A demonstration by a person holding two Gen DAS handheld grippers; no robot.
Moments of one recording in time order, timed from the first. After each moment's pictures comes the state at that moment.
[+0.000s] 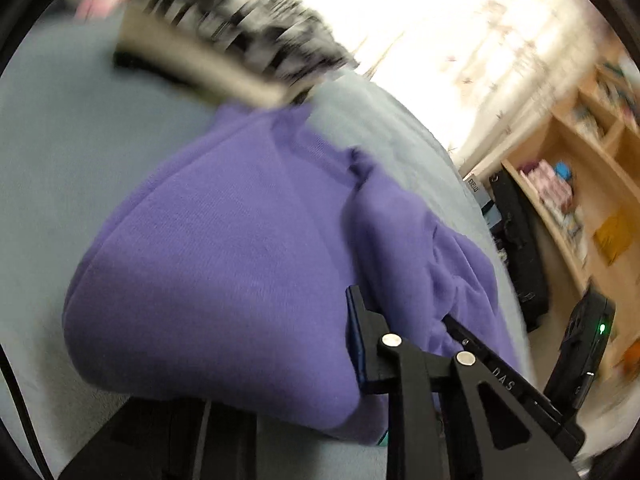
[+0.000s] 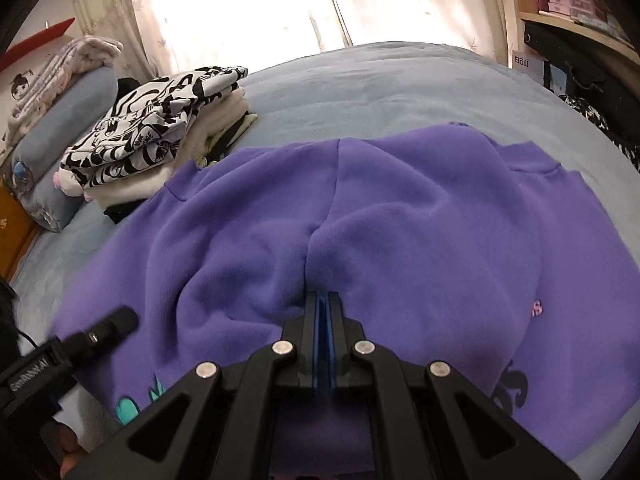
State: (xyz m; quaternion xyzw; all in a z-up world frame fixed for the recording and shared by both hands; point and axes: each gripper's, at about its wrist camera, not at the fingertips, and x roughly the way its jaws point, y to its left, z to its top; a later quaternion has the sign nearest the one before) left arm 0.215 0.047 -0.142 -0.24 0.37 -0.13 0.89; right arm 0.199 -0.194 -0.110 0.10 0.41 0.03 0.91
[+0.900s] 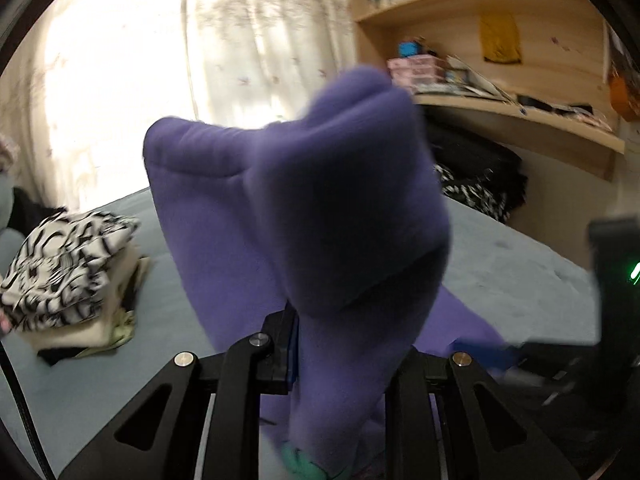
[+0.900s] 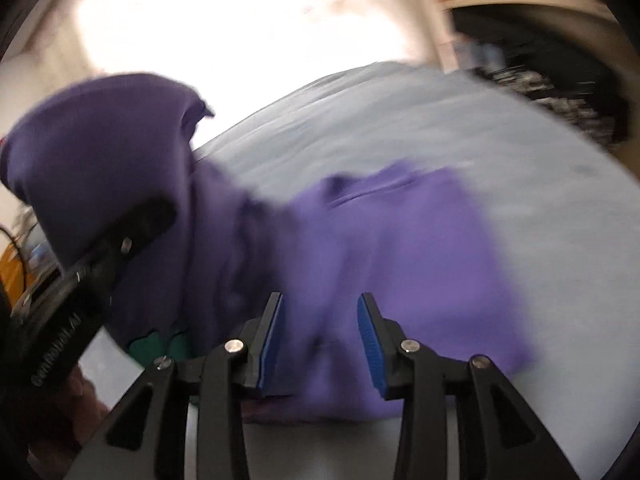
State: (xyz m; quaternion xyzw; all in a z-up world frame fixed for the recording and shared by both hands) left arm 0.183 -0.188 -0.020 0.12 0.23 -0.27 0.93; right arm 0.099 -0.341 -0.054 0.21 0.35 -0.03 0.91
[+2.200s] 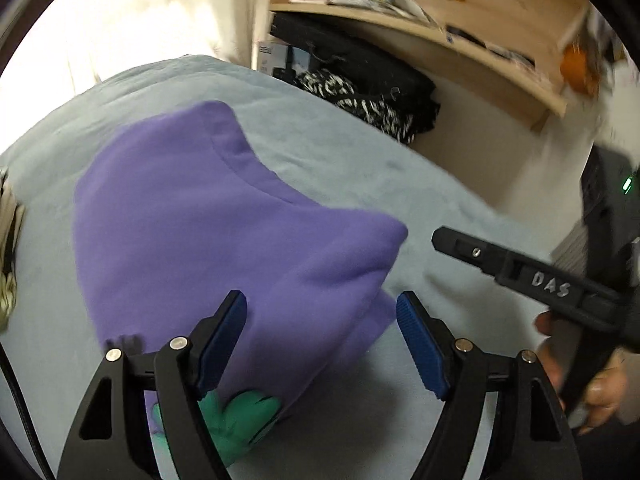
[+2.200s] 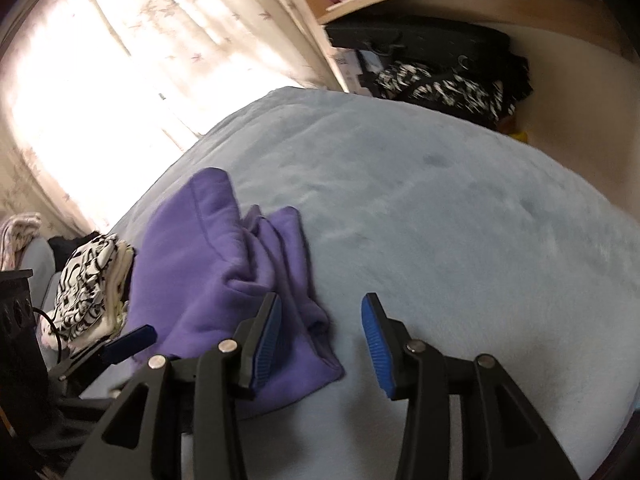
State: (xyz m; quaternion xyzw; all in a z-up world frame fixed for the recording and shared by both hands) left arm 0.183 -0.290 -0.040 0.10 0.41 -0.41 0.81; right arm 0.040 -0.448 -0.039 0.28 0.33 -0.14 0.89
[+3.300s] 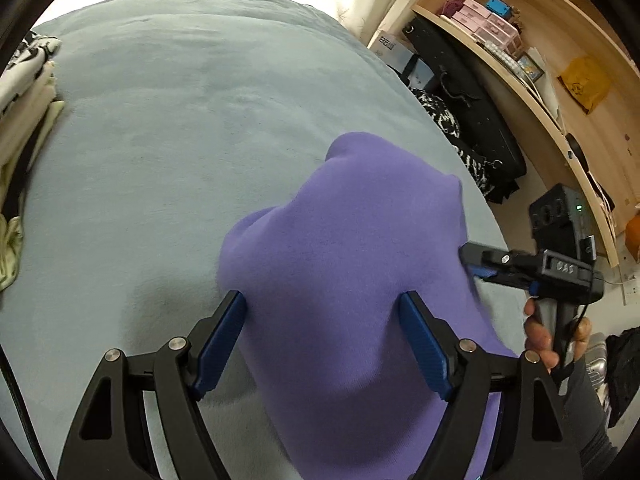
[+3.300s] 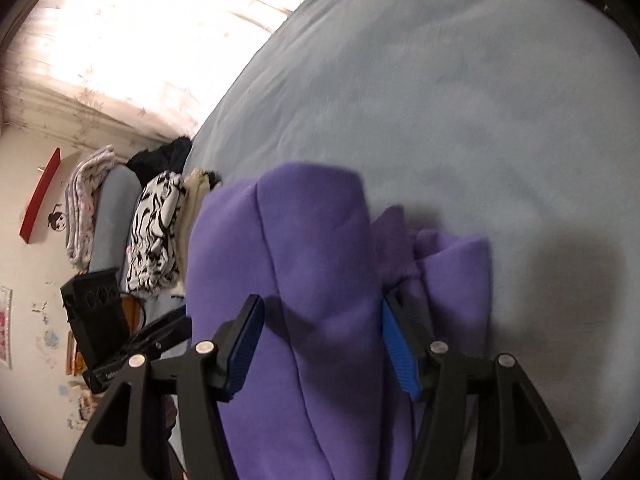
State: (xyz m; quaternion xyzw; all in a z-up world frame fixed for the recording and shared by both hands) left arm 0.385 -0.205 -0.092 -0.06 0.52 -0.32 0.79; right arm 0.292 -0.477 -0.097 0.35 0.50 0.16 0.78
